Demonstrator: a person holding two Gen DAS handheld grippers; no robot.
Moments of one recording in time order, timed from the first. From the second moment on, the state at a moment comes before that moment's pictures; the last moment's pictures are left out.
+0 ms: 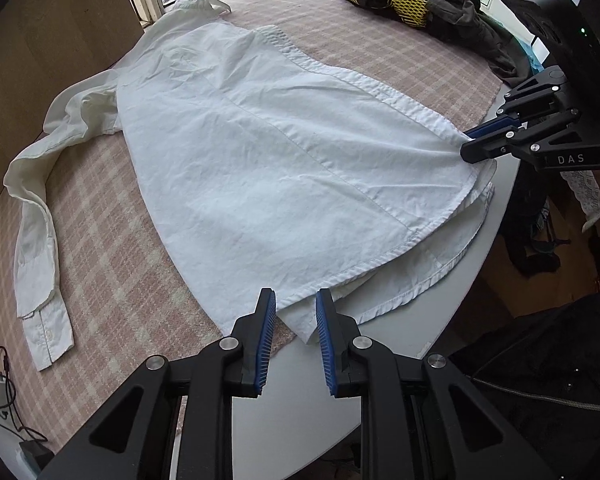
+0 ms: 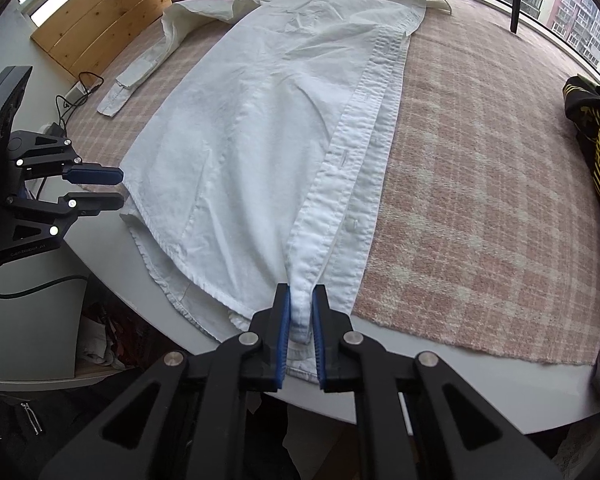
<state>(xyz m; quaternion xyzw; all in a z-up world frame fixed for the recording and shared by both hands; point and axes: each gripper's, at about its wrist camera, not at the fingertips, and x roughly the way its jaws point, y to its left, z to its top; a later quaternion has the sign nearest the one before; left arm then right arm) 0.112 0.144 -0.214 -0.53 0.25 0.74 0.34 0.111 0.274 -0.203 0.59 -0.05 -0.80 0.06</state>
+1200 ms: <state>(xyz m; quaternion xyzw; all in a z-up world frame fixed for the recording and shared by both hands) 0.087 0.128 -0.238 -0.54 0.28 0.74 0.29 0.113 0.280 -0.211 0.60 -0.09 -0.79 0.06</state>
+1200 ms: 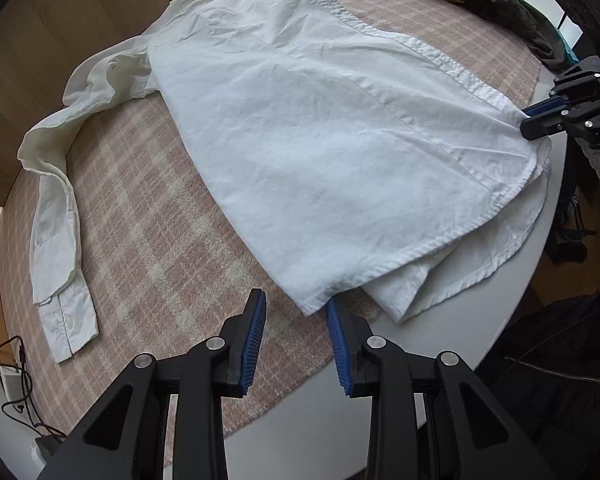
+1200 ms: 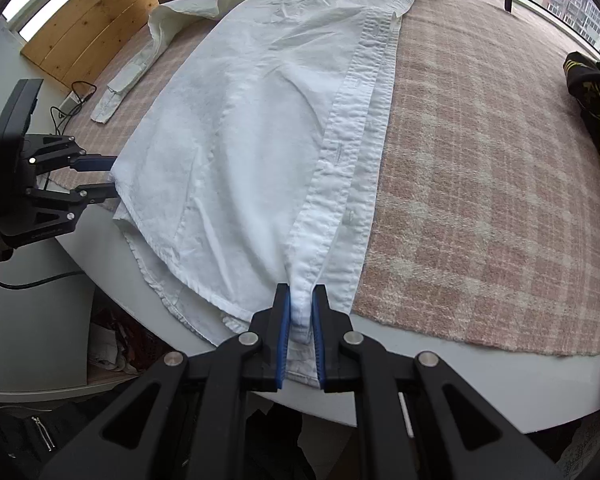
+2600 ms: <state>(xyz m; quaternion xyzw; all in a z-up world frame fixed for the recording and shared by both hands) 0.133 0.186 -0.247 -0.45 0.46 0.68 0.35 0.119 0.335 -0.205 0.60 -0.19 -0.77 0.06</state>
